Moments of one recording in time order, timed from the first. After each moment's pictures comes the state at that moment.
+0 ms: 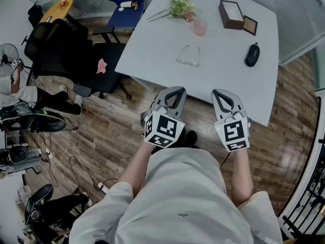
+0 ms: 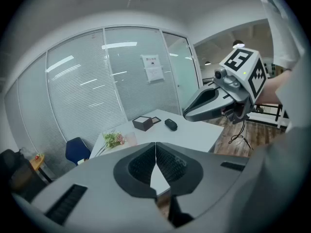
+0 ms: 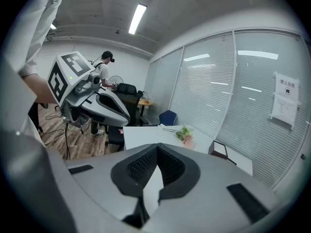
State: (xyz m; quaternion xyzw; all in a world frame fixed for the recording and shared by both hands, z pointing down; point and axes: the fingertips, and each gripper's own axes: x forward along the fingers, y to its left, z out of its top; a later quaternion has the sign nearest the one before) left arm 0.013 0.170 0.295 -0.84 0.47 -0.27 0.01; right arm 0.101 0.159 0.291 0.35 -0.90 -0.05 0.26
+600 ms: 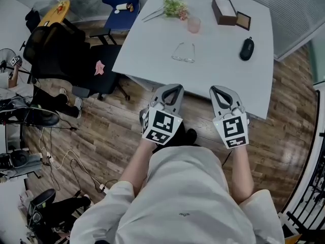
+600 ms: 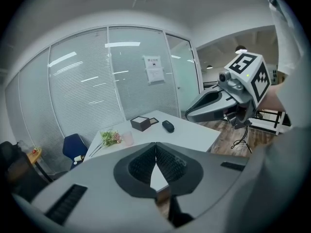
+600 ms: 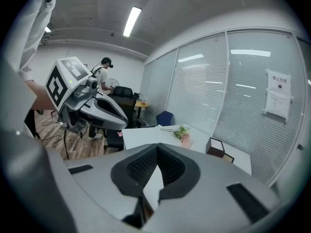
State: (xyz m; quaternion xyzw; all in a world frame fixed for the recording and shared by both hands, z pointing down) left arm 0.020 0.187 0.290 -0.84 0.47 -0.26 -0.02; right arm 0.111 0.178 0.283 0.36 -0.90 -0.03 0.24
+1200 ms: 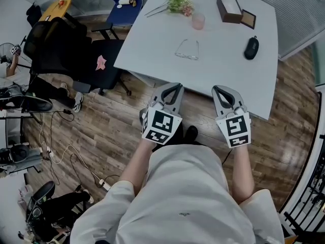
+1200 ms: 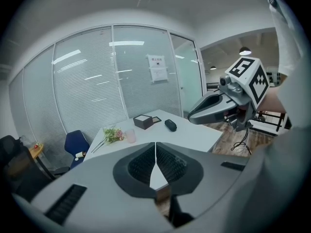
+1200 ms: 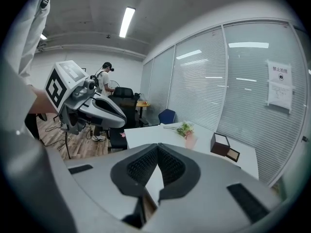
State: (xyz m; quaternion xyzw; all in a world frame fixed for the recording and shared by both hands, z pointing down) left arm 0.005 0.188 0.295 -0.84 0.49 -0.25 -0.03; right arm 0.105 0.175 0.295 0.36 -0.90 0.00 0.24
